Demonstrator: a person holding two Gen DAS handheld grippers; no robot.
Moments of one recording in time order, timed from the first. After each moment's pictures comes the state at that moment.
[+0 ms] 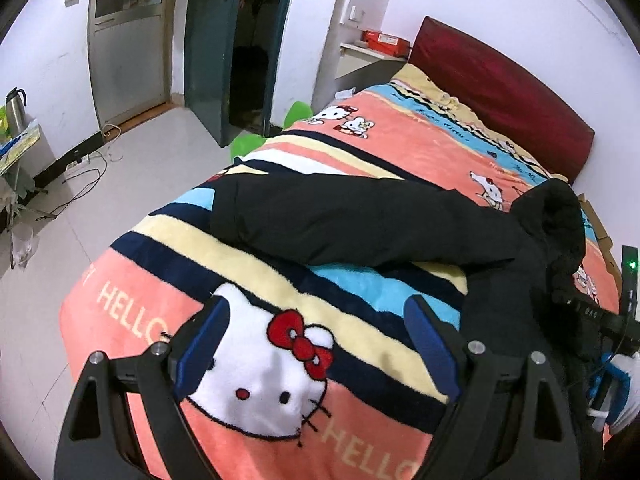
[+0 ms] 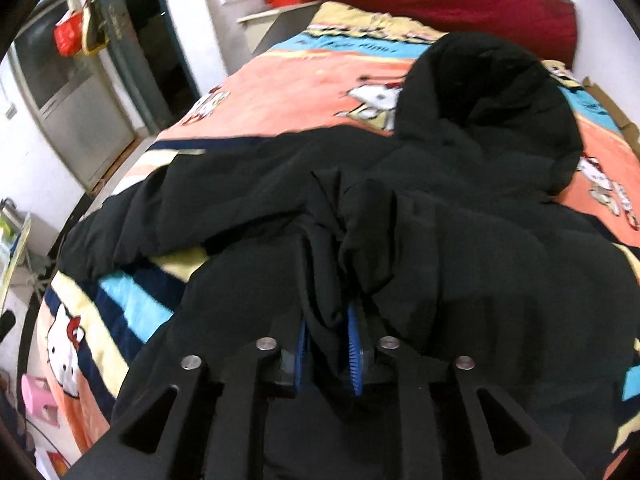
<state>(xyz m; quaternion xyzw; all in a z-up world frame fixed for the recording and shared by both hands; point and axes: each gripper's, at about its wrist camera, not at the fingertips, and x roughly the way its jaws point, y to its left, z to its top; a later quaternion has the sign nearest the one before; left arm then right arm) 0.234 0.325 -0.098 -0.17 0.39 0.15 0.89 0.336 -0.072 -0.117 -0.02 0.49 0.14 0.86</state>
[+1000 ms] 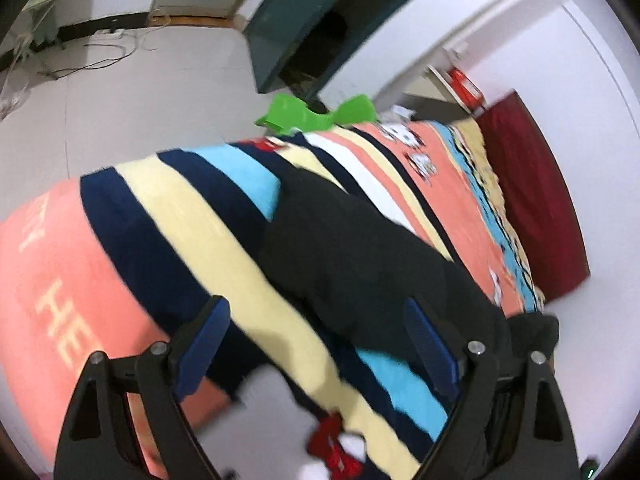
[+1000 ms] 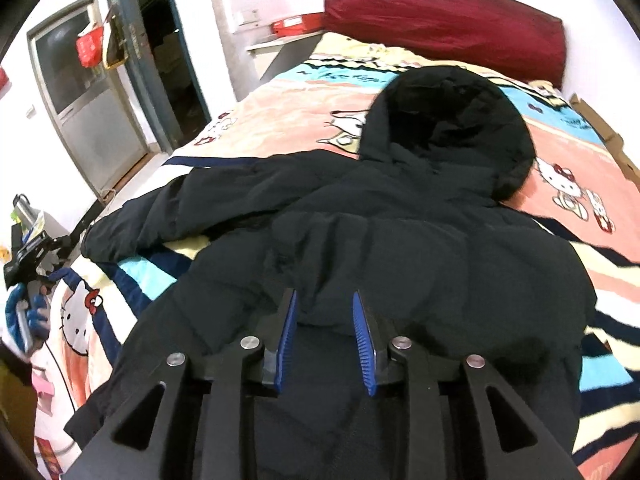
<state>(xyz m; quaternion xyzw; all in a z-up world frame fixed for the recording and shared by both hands) 0.276 0.481 -0.176 -0.43 0.36 0.18 0.81 0.275 -0.156 -0.067 -0.02 0.45 0.14 0.88</state>
